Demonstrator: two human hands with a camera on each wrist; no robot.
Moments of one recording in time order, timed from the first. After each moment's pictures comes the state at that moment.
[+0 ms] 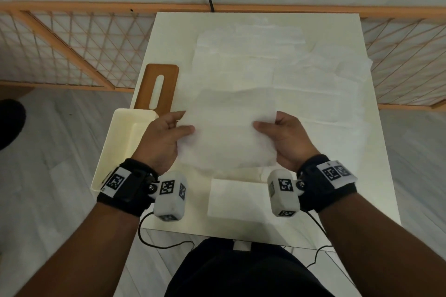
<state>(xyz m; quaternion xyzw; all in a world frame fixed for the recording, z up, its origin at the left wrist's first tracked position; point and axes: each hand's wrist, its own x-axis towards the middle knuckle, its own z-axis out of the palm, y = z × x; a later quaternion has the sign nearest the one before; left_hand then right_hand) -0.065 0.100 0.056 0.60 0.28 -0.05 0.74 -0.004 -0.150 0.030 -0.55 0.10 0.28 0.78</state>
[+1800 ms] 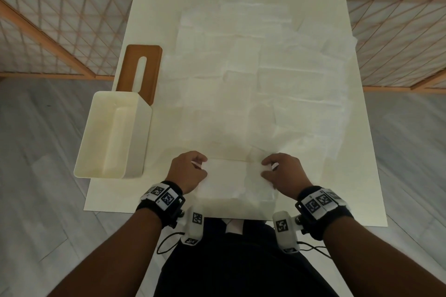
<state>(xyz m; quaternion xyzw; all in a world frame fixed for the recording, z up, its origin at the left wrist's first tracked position) -0.139 0.058 -0.063 0.87 0.21 -0.22 0.39 -0.095 -0.219 -0.064 -0.89 0.02 0.28 0.35</state>
